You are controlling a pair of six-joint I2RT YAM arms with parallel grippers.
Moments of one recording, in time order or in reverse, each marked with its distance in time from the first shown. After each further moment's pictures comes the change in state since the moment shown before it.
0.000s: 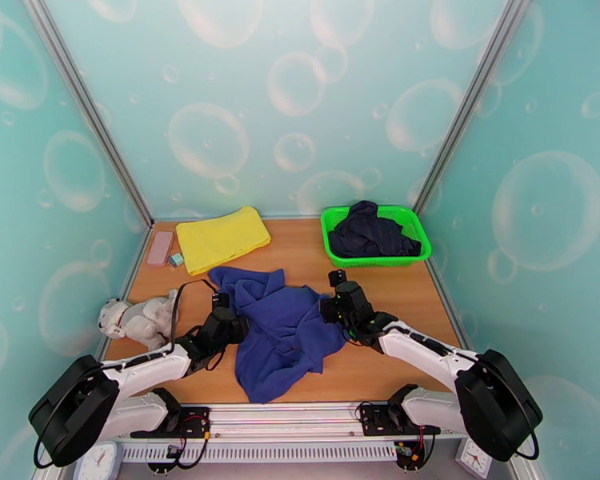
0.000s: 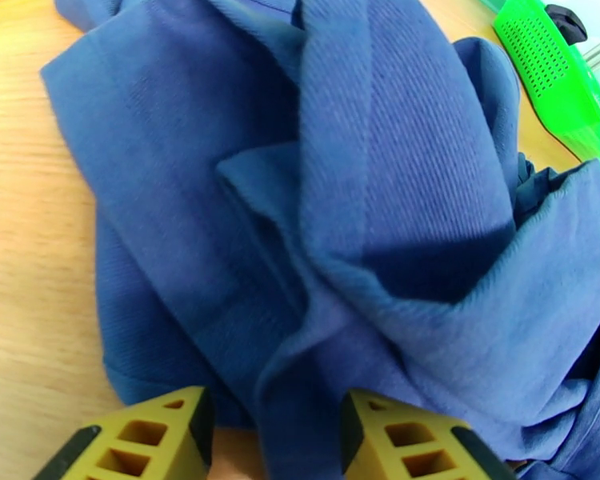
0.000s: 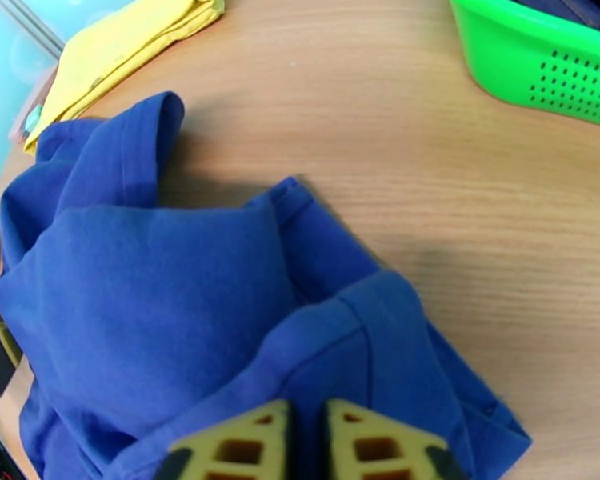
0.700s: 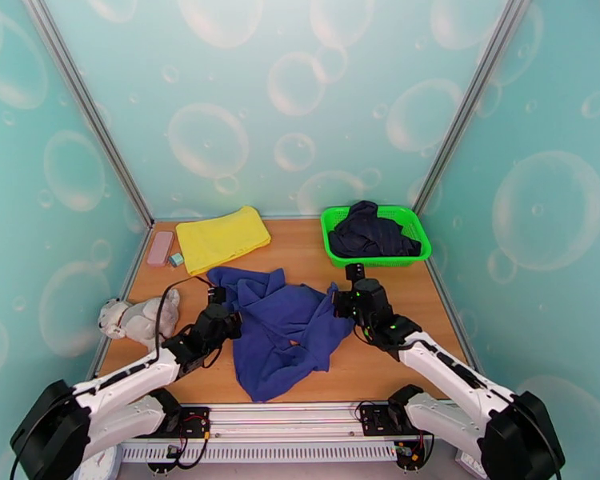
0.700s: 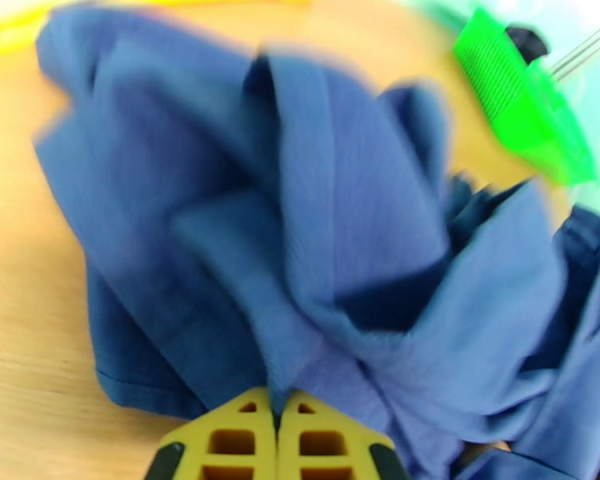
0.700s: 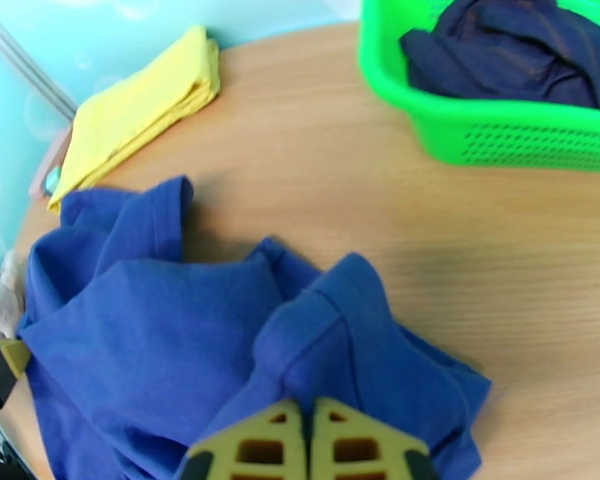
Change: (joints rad) left arm 0.005 -0.284 0.091 -0.206 -0.044 0.008; right arm -0.135 -0.245 0.047 -0.138 -0.018 -0.019
